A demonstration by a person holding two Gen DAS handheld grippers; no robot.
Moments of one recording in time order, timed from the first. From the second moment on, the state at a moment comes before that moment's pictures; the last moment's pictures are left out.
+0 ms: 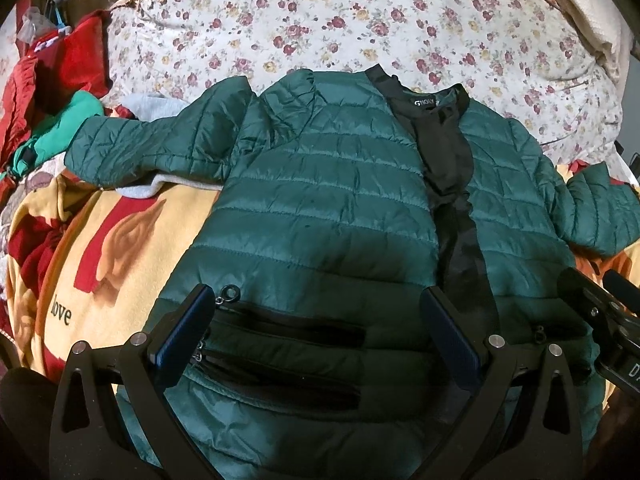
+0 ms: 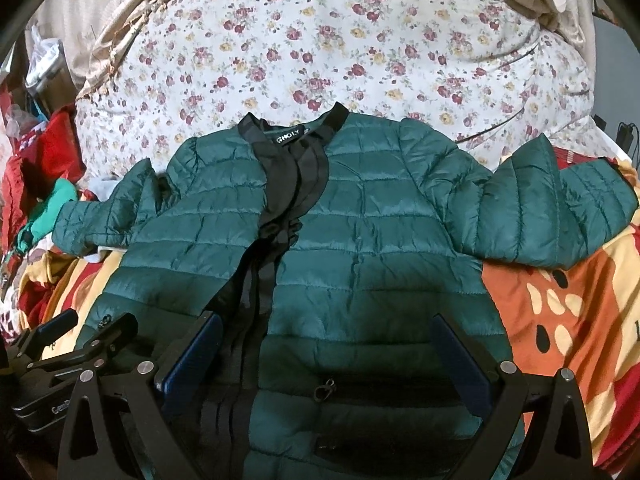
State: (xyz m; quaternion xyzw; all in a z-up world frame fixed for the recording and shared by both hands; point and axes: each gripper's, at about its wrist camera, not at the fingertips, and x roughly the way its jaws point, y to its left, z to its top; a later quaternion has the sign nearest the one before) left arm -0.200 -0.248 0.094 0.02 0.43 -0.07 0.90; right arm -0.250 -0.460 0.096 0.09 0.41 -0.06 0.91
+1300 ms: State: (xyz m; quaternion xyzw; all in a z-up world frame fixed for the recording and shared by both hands) left arm -0.175 -0.244 0.085 0.02 0.44 -0.04 0.90; right arm -0.217 -0.460 0.082 0.10 0.44 -0.05 0.89
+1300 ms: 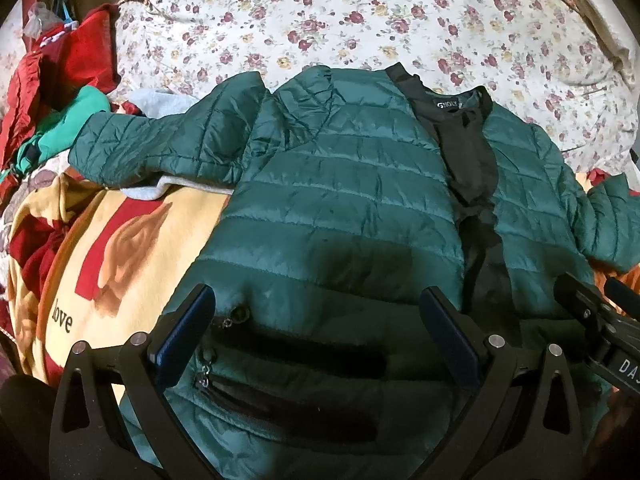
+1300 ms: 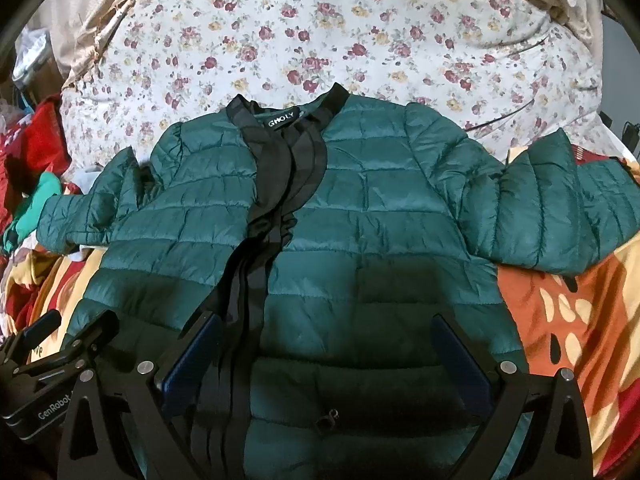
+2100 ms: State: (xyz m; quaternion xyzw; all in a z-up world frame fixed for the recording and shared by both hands) left arm -0.131 -0.235 0.086 0.01 0.43 -0.01 0.90; right arm -0.173 -0.457 0.072 0.10 0.45 -0.05 0.89
